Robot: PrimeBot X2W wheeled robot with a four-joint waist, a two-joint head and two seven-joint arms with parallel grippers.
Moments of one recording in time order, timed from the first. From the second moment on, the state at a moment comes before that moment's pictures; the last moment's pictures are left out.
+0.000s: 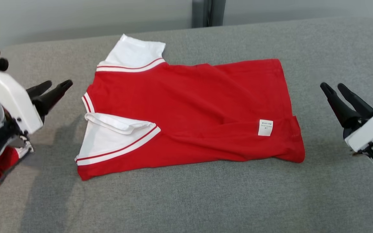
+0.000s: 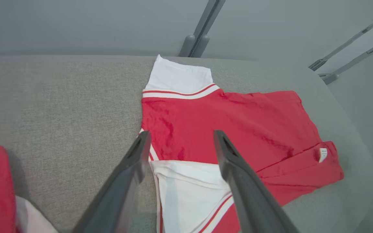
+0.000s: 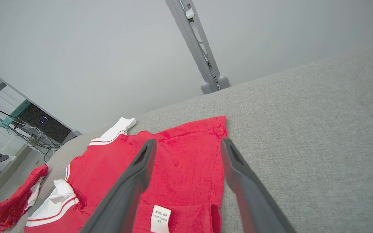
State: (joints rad) left arm -0.78 0.65 -0.58 0.43 -1.26 -0.10 0.54; right arm -0.76 -0.72 0.96 0.40 1.48 0.13 -0.21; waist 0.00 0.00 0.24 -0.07
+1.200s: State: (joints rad) left arm -0.20 0.42 -0.57 0.36 -0.91 0.24 -0.23; right arm -0.36 -0.30 0.45 0.67 0.80 0.13 -0.20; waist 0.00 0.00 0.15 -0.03
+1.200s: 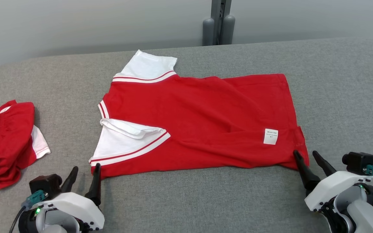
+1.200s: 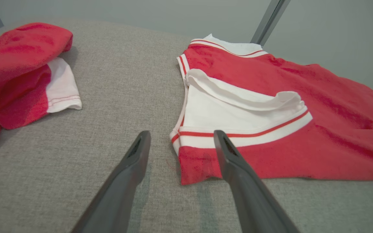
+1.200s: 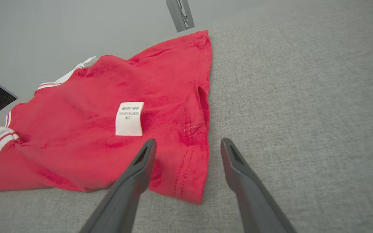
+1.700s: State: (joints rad) left arm -0.34 0.33 -0.65 0.62 -0.93 0.10 -0.12; right arm -0.43 -0.30 0.56 0.73 0.87 0.13 -0.16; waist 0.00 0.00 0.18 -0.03
